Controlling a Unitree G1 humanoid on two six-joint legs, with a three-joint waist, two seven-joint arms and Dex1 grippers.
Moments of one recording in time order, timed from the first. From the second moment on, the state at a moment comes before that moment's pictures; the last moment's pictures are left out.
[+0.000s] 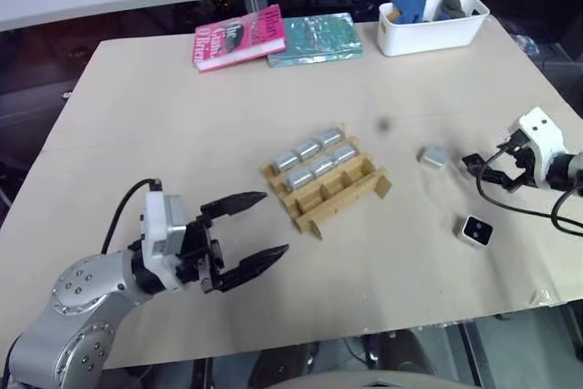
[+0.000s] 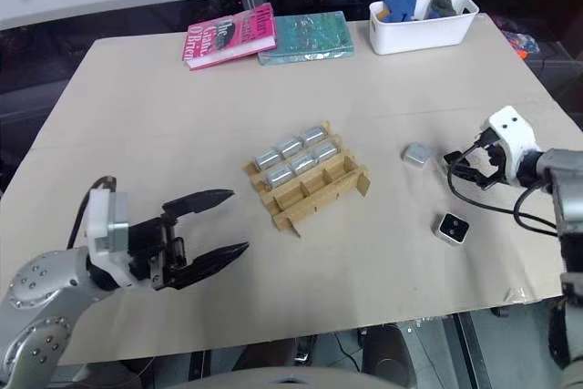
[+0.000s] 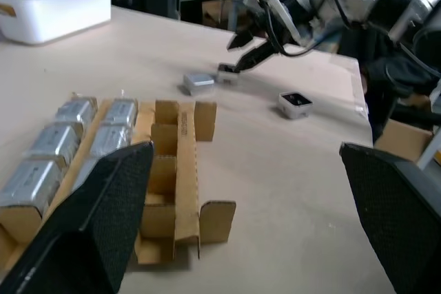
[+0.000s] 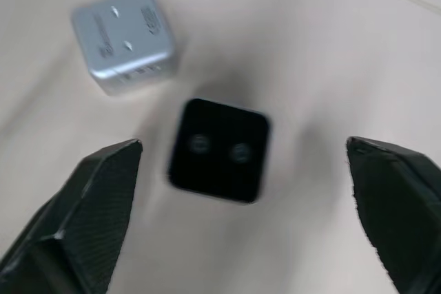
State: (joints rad) left arm 0.27 0.71 0.32 -0.68 -0.81 0.35 -0.96; right arm -0.45 -0.79 -0.19 0.08 0.14 0.79 0.90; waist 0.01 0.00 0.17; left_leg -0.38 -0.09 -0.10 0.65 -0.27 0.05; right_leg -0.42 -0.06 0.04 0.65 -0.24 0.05
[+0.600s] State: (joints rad) left arm 0.21 0.71 0.30 -0.64 -0.81 0.35 -0.99; right arm -0.33 -0.63 -0.27 -0.07 0.20 0.87 0.57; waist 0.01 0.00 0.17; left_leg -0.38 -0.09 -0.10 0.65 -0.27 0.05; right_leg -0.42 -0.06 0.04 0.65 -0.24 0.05
